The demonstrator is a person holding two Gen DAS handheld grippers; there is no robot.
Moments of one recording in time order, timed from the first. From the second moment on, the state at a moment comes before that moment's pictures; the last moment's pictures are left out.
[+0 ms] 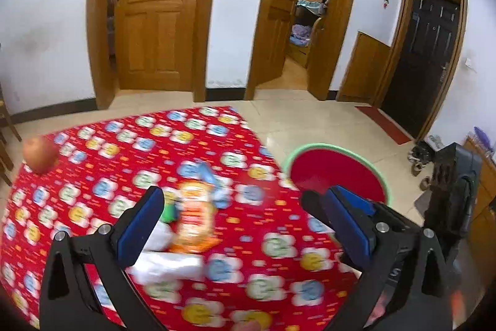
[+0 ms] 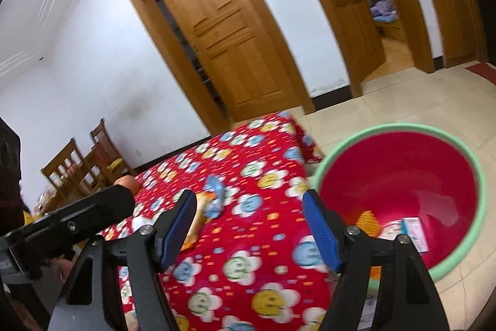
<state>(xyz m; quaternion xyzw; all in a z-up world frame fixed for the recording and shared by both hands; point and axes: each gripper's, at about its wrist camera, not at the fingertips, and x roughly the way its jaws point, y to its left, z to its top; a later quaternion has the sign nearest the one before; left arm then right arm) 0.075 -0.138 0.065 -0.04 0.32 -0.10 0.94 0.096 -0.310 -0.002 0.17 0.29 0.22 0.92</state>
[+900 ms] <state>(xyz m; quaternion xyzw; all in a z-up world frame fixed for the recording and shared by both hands) 0.110 -0.040 -0.024 -0.11 0.41 -0.04 0.91 0.101 -0.220 -0.023 0.12 0.35 0.29 0.88</state>
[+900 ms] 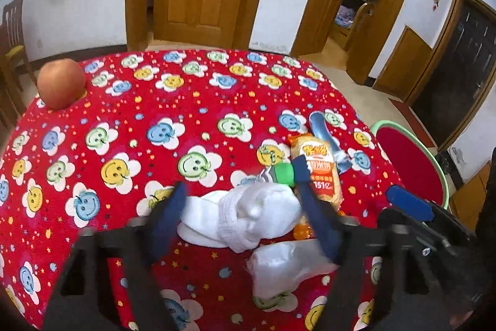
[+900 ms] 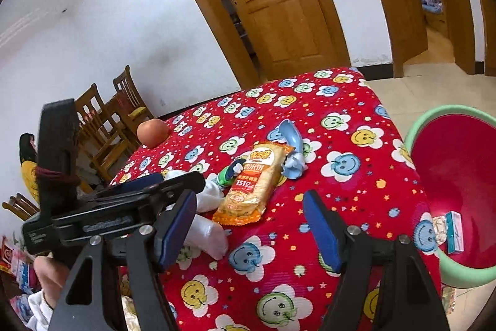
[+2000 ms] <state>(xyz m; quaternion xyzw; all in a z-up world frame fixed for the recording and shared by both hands) 0.043 0.012 0.001 -0.21 0.27 -0.06 0.94 0.086 -0.162 -0.033 0.04 0.39 0.32 0.86</state>
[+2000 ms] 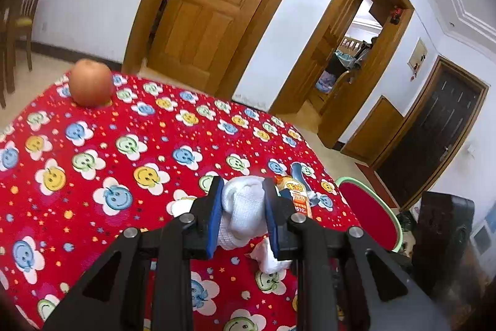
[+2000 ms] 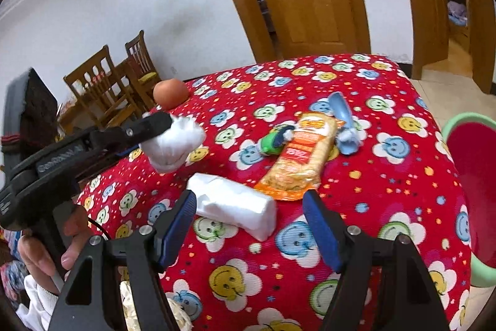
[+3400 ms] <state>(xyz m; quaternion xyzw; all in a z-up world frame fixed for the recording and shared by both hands) 0.034 -0.024 0.025 -0.13 0.25 -0.05 0.96 0.092 -0.196 -0.020 0.10 0.35 0.34 0.87</state>
